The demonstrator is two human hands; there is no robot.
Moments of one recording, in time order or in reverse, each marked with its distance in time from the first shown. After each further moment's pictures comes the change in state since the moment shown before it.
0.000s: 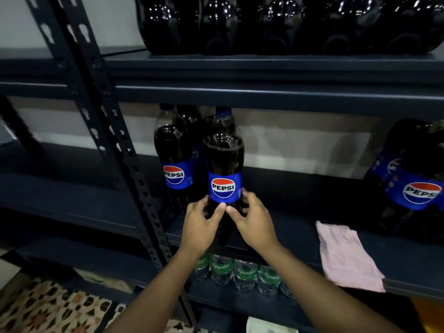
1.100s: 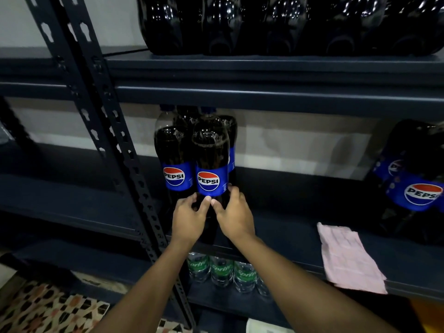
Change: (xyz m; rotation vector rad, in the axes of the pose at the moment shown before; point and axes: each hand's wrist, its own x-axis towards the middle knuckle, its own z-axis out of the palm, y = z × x) left_hand 0.035 -0.017 -0.019 0.071 0.077 -0.002; right_hand 0.019 -0.036 0.041 -0.092 0.006 0.068
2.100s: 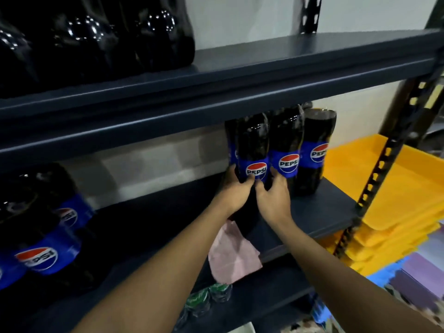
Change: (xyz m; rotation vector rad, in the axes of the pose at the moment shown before) left_hand -0.094 0.278 0.285 -0.052 -0.803 0.226; right_hand -0.031 0.177 -0.303 0.214 0.731 0.260
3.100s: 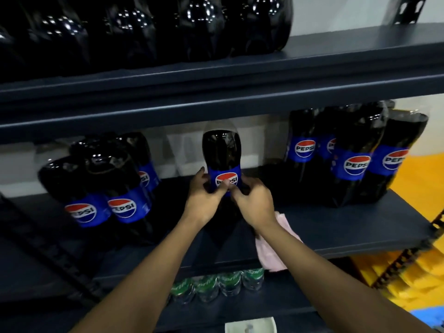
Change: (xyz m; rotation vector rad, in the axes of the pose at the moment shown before) left_hand -0.077 -0.107 -0.144 -0.116 0.419 0.028; right_hand -0.075 -0.045 0.125 -0.070 -0.359 -0.151
